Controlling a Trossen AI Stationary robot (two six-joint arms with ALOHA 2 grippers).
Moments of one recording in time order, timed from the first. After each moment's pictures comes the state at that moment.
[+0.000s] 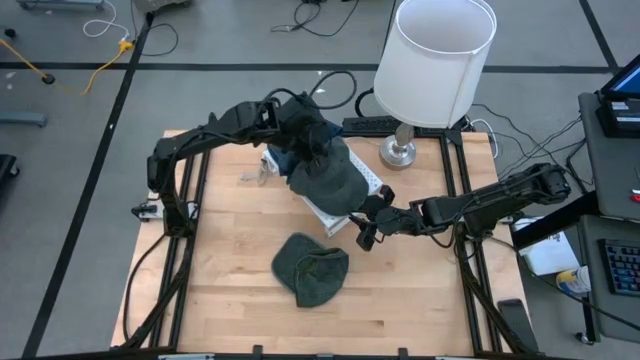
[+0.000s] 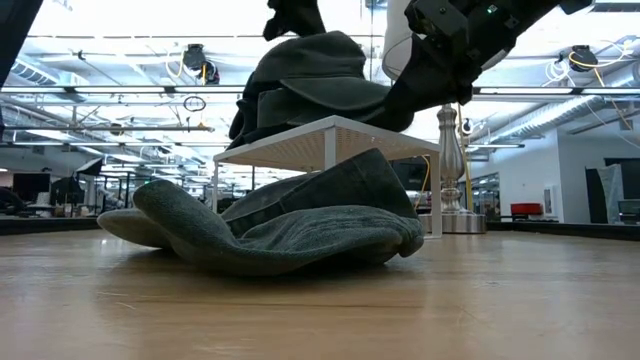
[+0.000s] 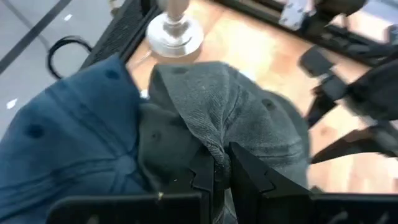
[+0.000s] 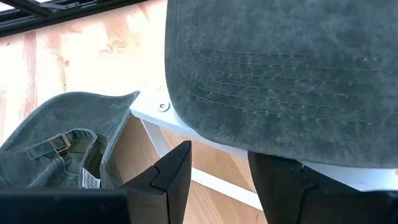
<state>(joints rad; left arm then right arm) 0.27 1.82 2.07 -1.08 0.00 -0.18 0.20 1.34 0.83 -0.16 0.50 0.44</state>
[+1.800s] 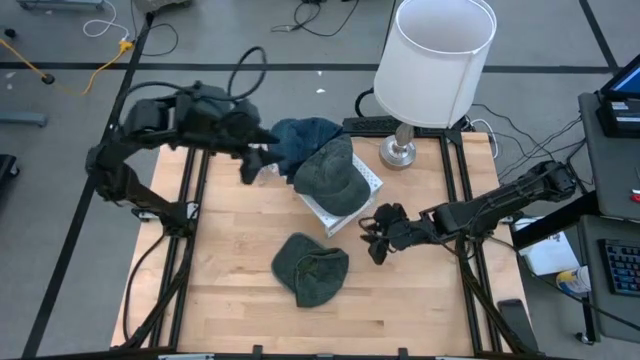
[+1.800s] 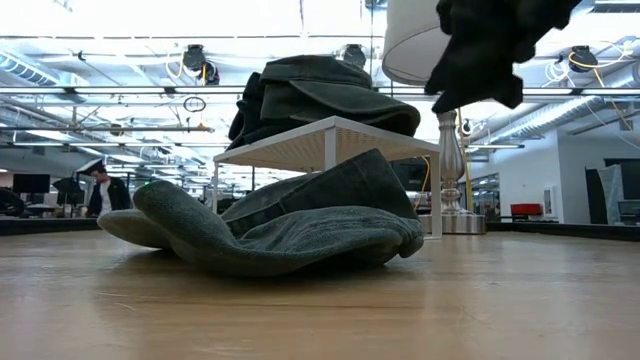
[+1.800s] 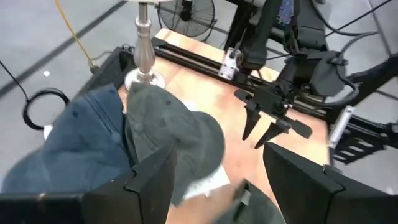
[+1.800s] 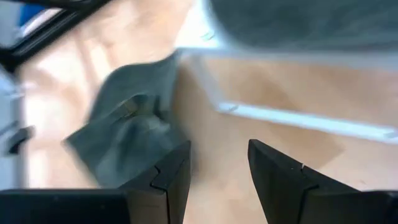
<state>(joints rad) 0.14 1.44 2.08 -1.17 -0.02 -0.26 0.33 1.27 0.83 -0.35 0.39 0.85</state>
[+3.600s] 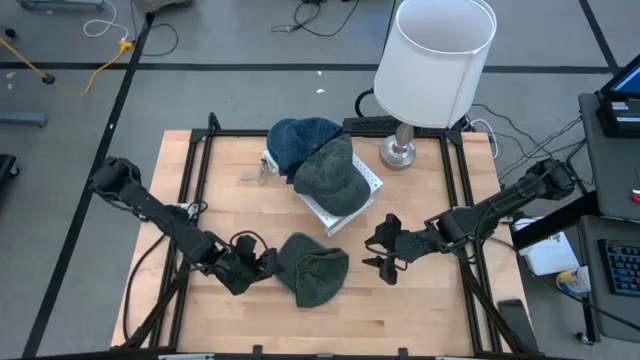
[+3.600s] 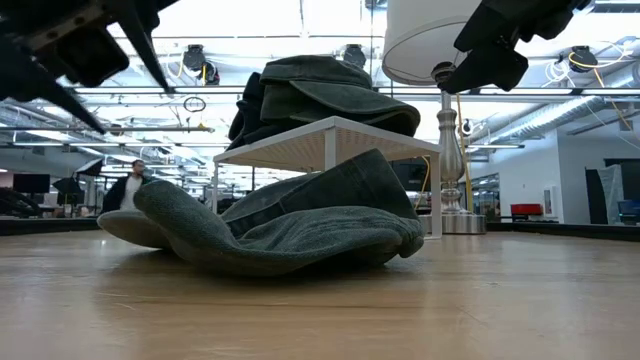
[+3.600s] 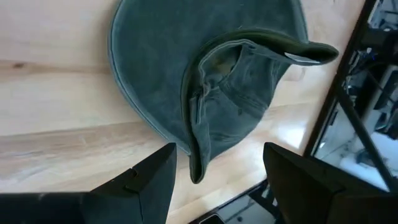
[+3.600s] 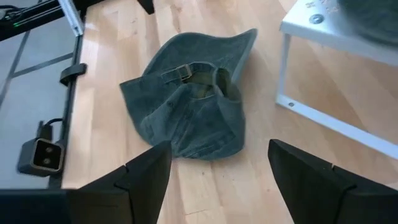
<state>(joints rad) -0.62 1.39 0.80 -0.29 -0.39 -2.24 0.43 1.26 0.83 -0.28 0.30 0.62</state>
